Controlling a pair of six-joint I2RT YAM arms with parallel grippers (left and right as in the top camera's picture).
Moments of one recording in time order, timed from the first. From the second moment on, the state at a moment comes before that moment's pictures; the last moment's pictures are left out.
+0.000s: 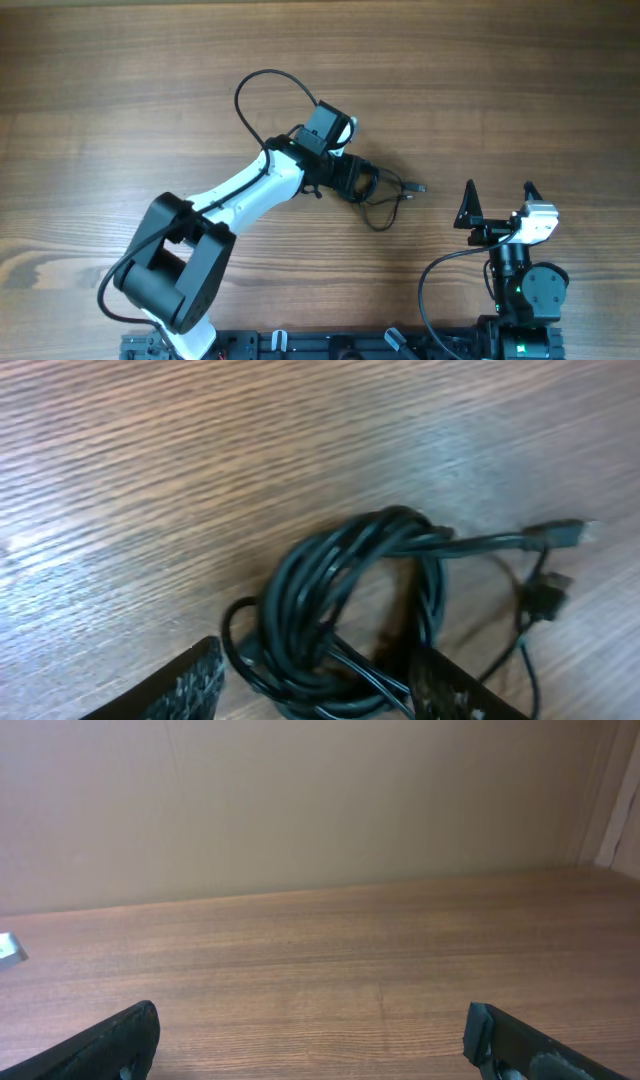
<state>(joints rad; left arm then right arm) -0.61 1.84 1.14 -0.43 0.17 -0.30 -0.04 0.03 0.01 0.00 -0.02 0.09</state>
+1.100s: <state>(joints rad) -0.61 1.56 1.16 -0.52 0.04 -0.47 -0.04 0.03 0.01 0.00 -0.02 0.09</state>
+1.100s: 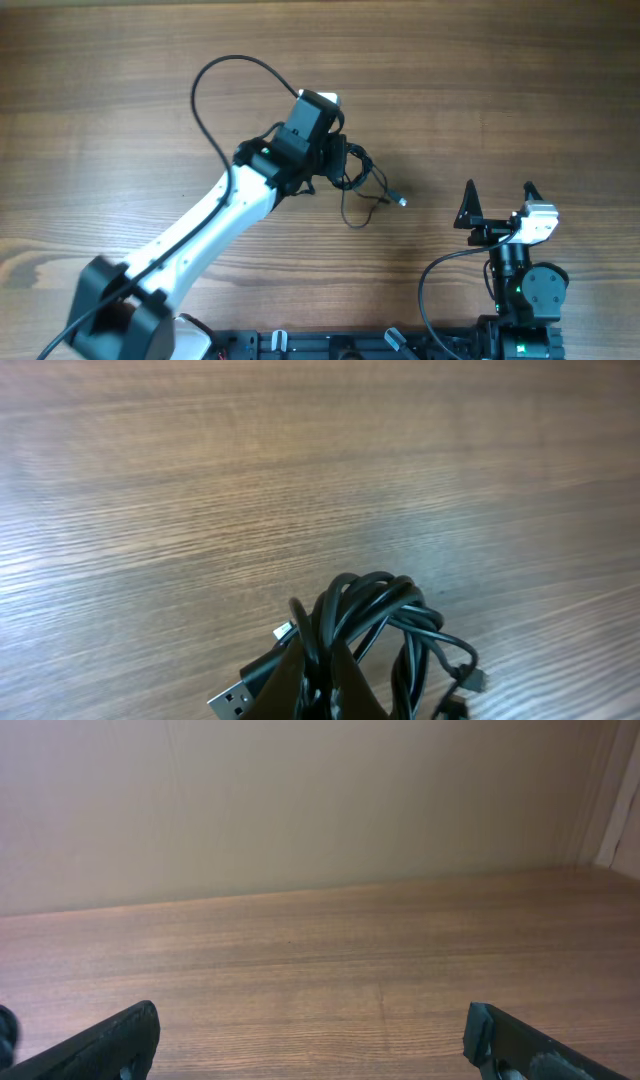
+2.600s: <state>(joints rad) -0.60 1.33 1.16 -0.66 0.46 -0.05 0.08 1.23 0.41 0.26 -1.37 0.39</state>
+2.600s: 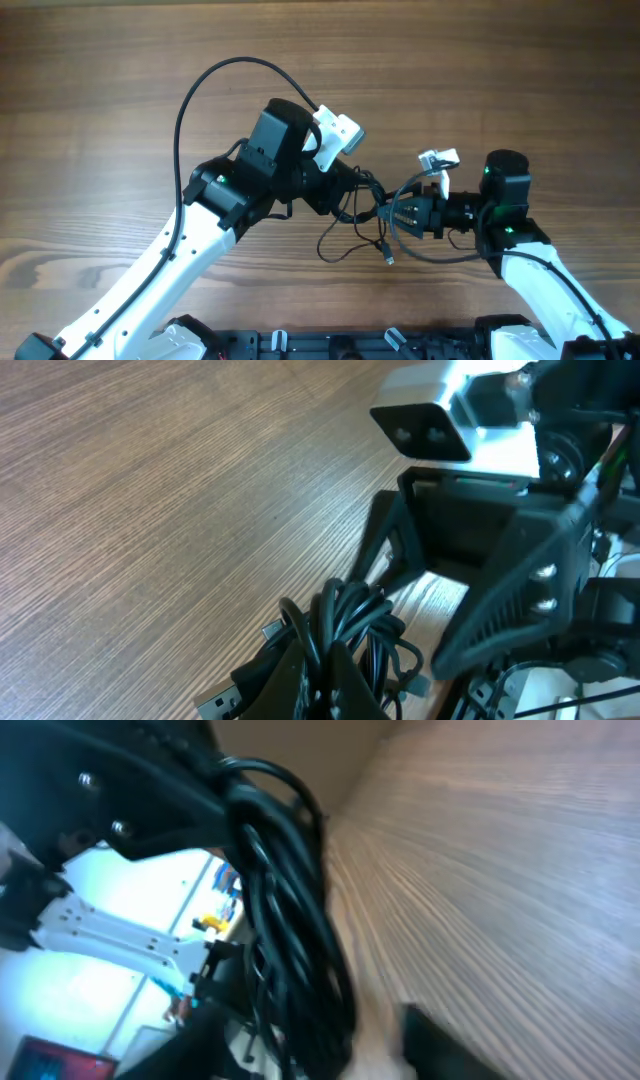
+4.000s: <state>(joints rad) -0.61 1.53 1.14 -0.93 0.21 -0.65 0.12 1.23 0.43 0.18 -0.99 0.52</state>
